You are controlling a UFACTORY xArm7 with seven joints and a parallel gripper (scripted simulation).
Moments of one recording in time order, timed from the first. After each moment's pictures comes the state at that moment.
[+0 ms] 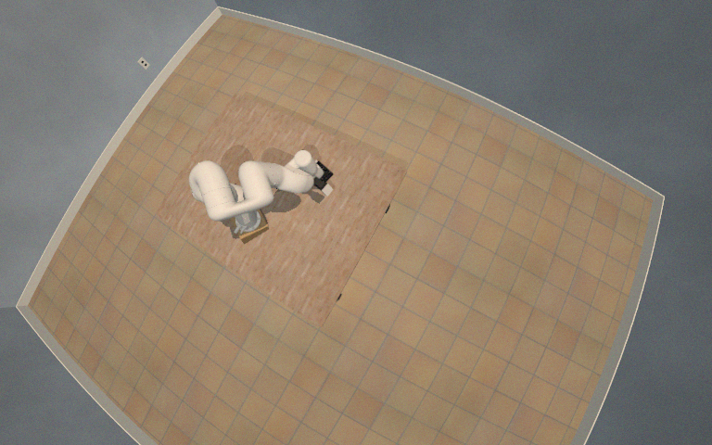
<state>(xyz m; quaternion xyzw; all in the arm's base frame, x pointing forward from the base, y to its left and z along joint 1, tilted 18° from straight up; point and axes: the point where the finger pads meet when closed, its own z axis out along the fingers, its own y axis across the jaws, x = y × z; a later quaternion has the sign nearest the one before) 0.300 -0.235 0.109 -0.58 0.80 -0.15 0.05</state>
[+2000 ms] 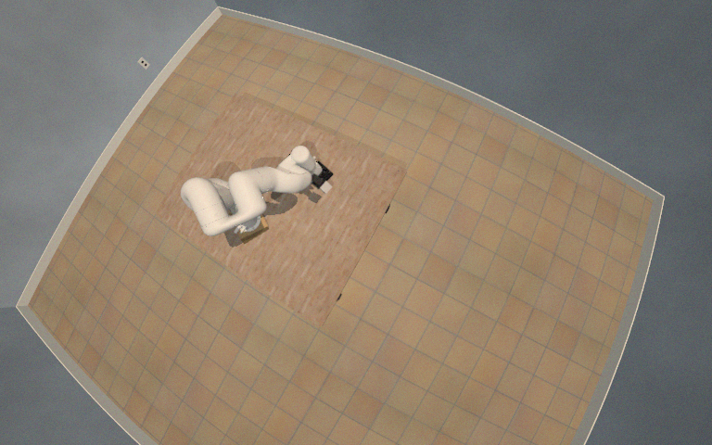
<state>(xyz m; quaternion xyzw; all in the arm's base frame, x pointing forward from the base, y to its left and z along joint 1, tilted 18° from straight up) 0.291 -0.228 0.143 -0.58 0.80 -0.15 0.05</state>
